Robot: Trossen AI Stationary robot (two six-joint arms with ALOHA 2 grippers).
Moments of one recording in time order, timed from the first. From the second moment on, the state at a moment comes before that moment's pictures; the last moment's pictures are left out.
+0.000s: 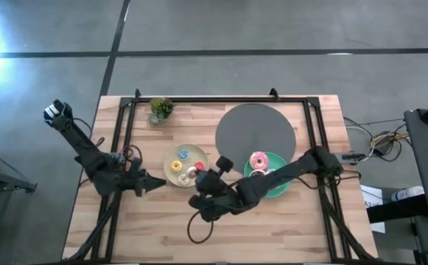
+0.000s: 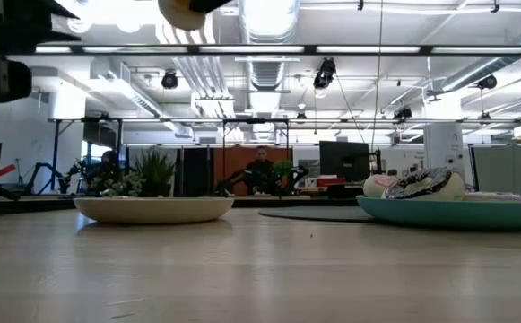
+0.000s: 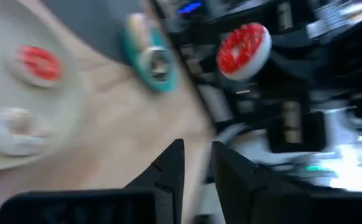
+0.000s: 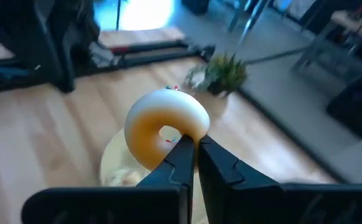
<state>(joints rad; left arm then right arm) -0.83 0.68 0.37 0.02 -0.84 -1.40 0.39 2.13 2.00 -0.71 1.00 0.52</state>
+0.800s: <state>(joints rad) -0.64 0.63 0.13 1.01 -0.64 -1.48 0.36 2.15 2.05 -0.04 0.96 -0.68</state>
